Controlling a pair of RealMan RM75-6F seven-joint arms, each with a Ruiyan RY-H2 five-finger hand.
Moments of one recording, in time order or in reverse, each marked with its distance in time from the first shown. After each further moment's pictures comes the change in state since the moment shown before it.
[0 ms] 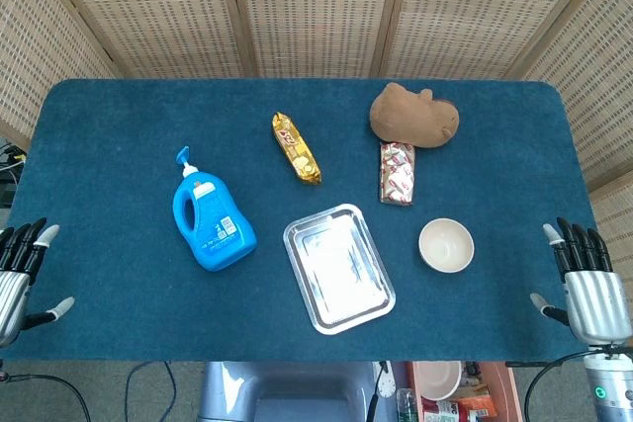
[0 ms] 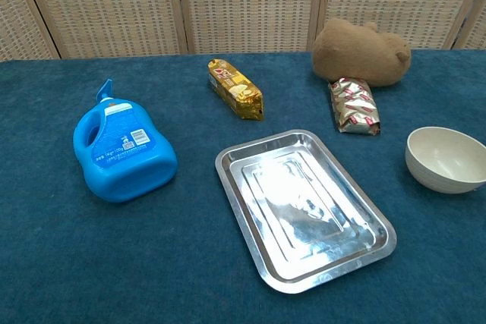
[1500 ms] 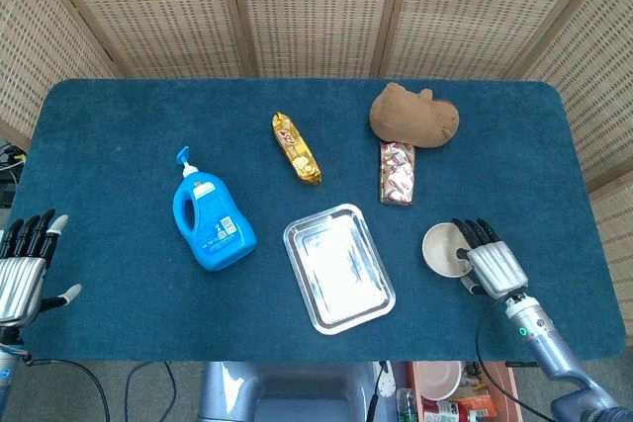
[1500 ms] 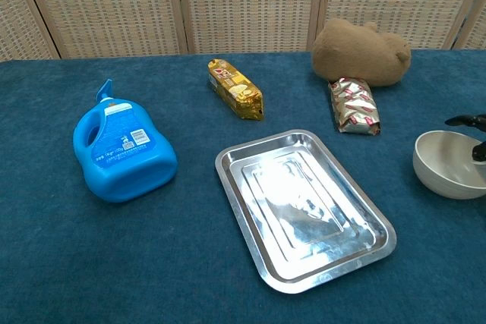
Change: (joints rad) left arm -0.048 -0.106 -0.054 0.063 -0.124 -0.087 0.126; right arm 0.308 -0.265 -0.071 0.429 -0.046 -0.420 0.161
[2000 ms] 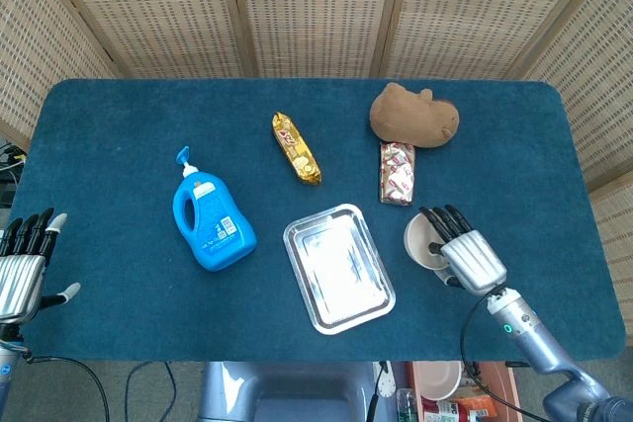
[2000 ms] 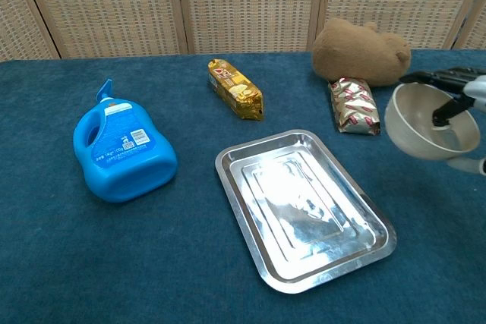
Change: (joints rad) left arm -0.012 0.000 -0.008 0.008 -0.029 -0.024 -0.003; right arm 0.083 0.083 0.020 -0.208 -0.104 0.073 -0.075
